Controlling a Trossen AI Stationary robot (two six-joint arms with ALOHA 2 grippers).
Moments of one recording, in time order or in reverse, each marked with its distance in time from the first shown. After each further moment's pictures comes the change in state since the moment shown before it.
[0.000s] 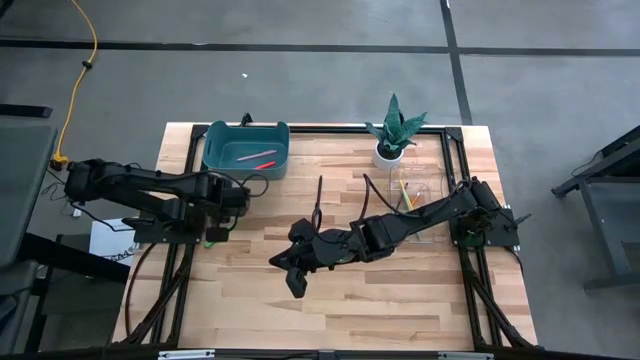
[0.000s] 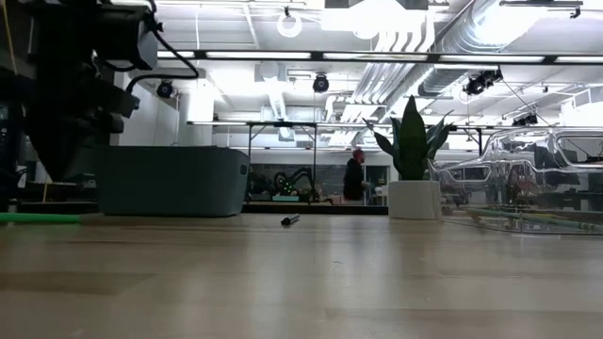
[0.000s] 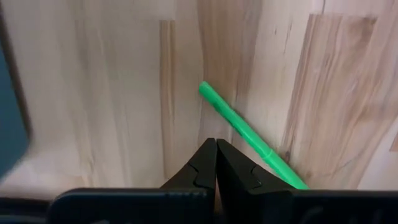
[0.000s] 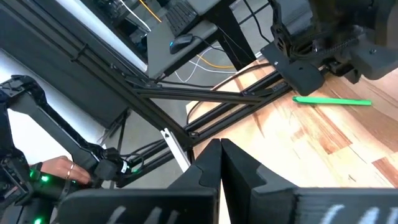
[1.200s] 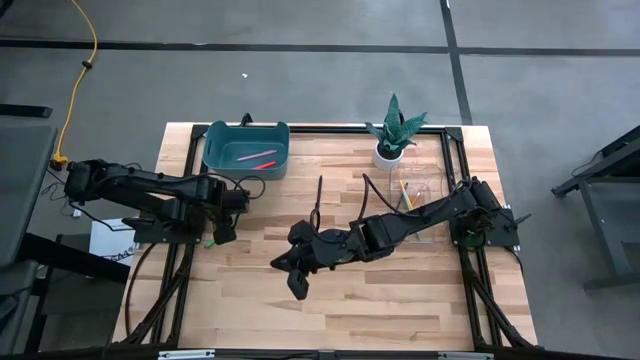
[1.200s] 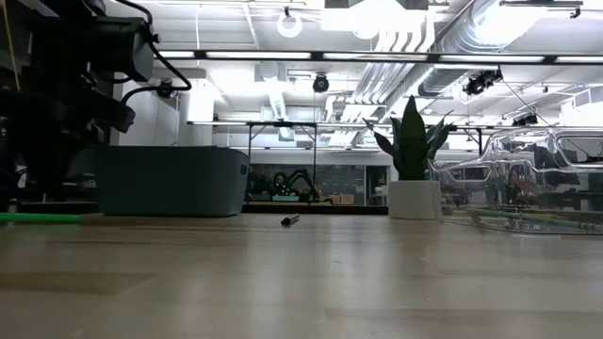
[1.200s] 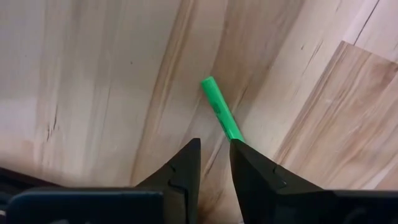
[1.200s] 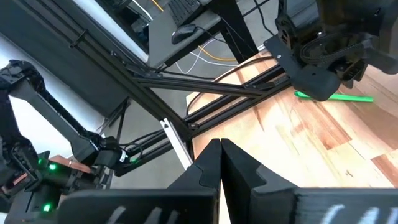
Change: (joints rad) left arm -0.001 0.000 -0.071 0.067 0.021 -0.310; right arm 0.000 0.000 0.000 -0.020 -0.036 -0.027
